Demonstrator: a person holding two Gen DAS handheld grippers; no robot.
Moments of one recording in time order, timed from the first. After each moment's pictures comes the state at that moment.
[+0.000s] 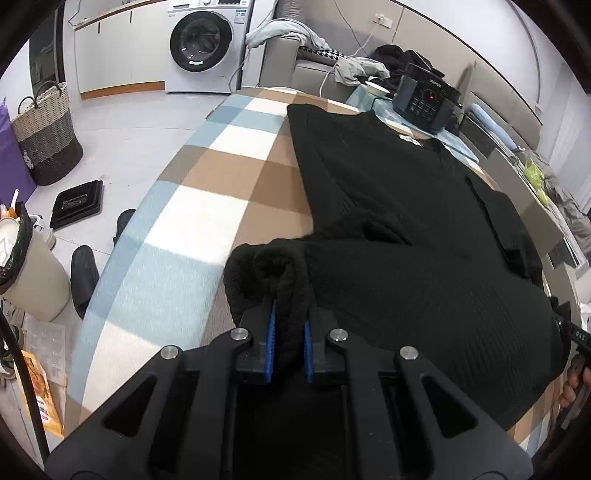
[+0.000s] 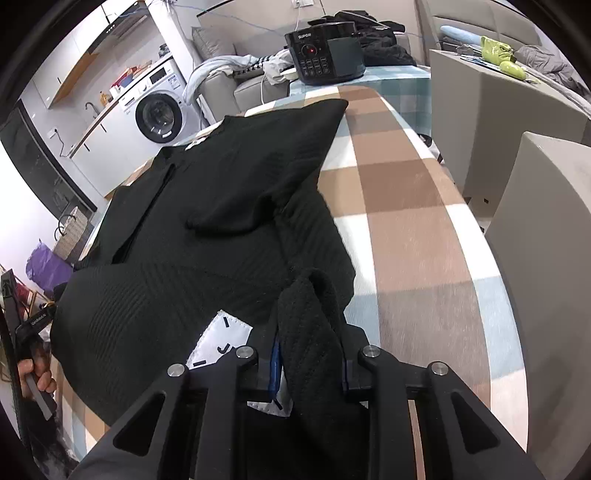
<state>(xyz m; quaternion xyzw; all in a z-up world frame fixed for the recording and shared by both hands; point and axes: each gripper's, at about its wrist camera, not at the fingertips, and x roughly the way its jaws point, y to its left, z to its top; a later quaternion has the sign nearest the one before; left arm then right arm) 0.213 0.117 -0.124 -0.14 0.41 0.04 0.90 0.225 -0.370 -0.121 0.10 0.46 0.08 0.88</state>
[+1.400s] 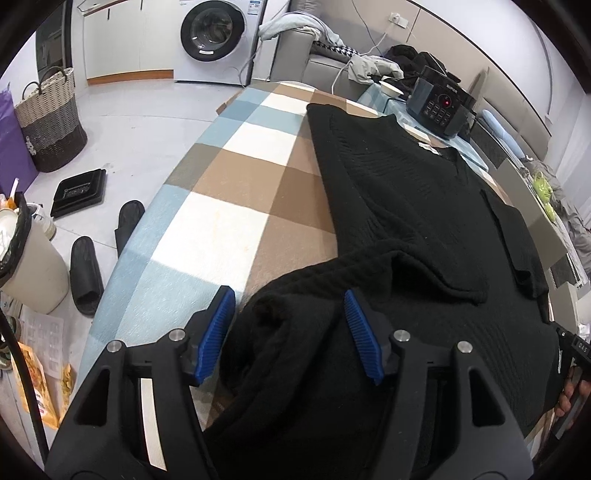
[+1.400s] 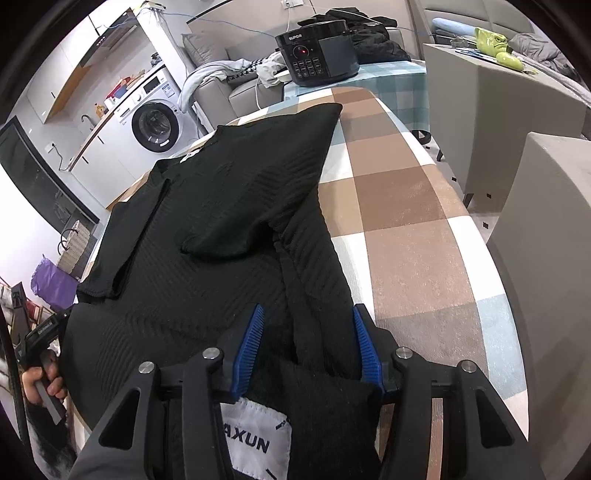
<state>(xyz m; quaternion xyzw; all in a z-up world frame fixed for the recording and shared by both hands) 0.231 0.141 -0.124 -0.17 0.43 0.05 0.89 0.245 -0.378 -0.118 0.13 0.46 0.07 0.88</state>
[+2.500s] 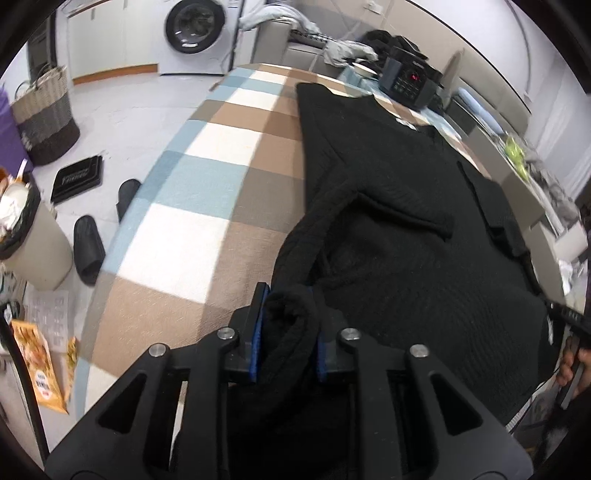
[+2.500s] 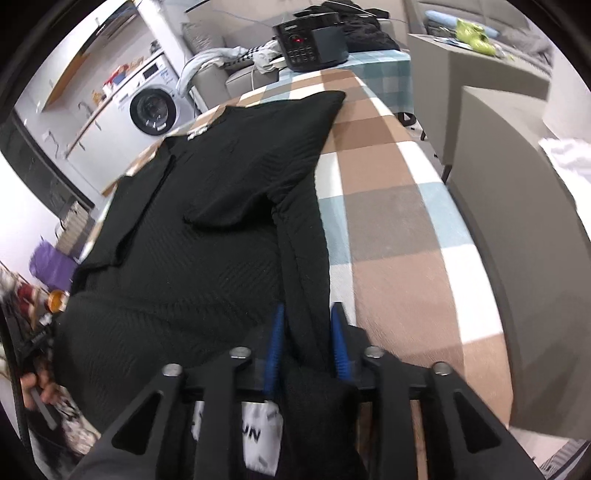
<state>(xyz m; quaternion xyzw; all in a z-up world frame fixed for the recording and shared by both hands) 0.098 0.121 -0.115 -0.16 0.45 0.02 0.88 0.155 -0.389 -0.106 0.12 0.48 0.06 0.87</state>
